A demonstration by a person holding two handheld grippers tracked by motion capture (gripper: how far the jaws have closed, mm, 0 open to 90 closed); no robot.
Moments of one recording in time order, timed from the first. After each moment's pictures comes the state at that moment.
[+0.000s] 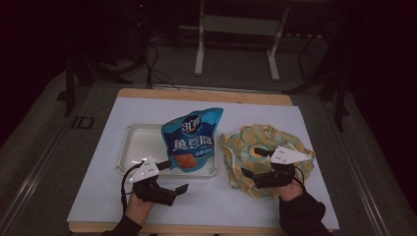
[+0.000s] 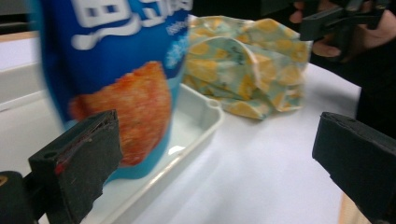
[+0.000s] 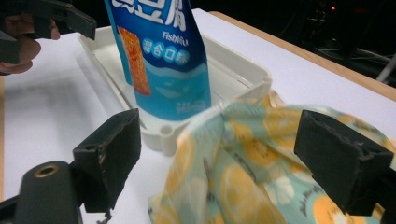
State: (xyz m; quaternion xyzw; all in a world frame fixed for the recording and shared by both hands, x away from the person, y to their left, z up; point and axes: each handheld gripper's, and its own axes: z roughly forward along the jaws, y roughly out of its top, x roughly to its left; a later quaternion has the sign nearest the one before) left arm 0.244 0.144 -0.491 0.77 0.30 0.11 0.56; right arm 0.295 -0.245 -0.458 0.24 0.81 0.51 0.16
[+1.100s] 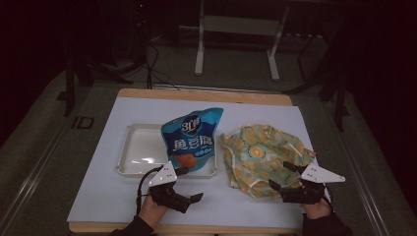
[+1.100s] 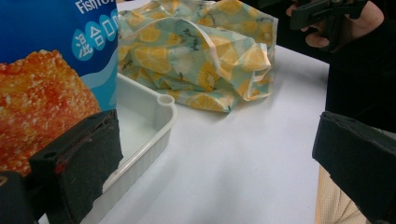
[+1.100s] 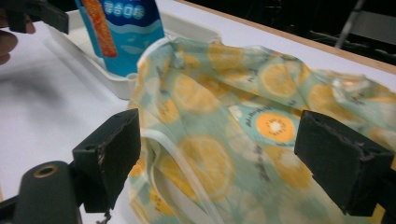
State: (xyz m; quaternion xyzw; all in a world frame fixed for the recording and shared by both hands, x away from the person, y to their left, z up) left arm 0.246 0.109 -0.502 0.79 0.26 0.08 0.56; right arm 0.257 -0.319 -0.476 0.31 0.79 0.50 0.20
